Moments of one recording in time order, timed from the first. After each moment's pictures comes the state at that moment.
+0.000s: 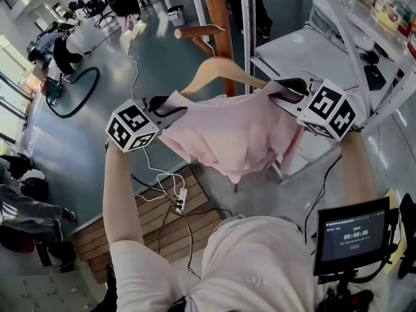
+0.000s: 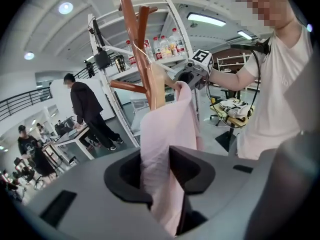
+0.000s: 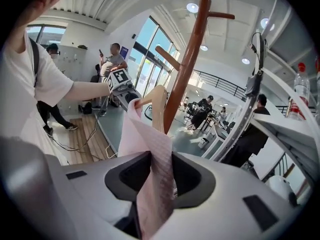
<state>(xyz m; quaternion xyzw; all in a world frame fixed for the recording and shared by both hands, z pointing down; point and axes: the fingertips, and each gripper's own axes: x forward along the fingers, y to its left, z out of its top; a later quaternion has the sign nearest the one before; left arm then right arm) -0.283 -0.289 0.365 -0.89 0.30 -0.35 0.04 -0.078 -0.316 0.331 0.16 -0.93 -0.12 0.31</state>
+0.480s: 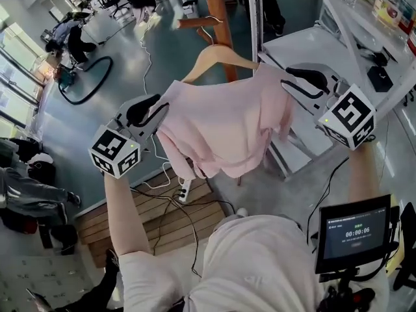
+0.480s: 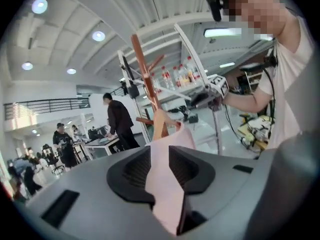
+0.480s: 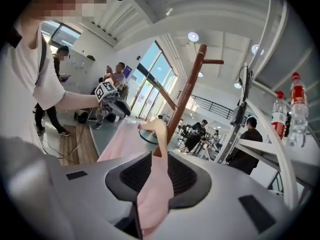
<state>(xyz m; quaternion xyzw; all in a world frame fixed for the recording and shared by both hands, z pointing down) -0.286 -0.208 0.278 -0.85 0.47 -0.21 0.06 -0.038 -0.283 0.254 0.18 -0.95 -0.19 0.17</state>
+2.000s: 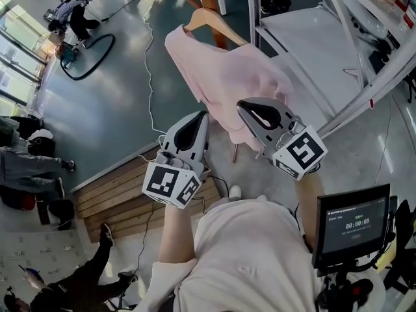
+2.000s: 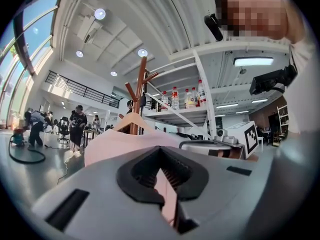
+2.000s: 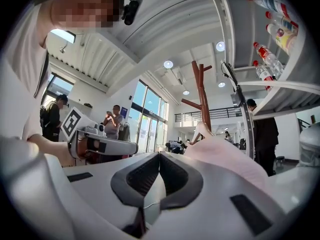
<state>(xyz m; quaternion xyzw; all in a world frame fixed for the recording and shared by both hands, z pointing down) -0.138 -0.127 0.332 -0.81 0.59 0.00 -0.02 -0.075 -0.158 0.324 0.13 -0.99 -0.05 -0.04</state>
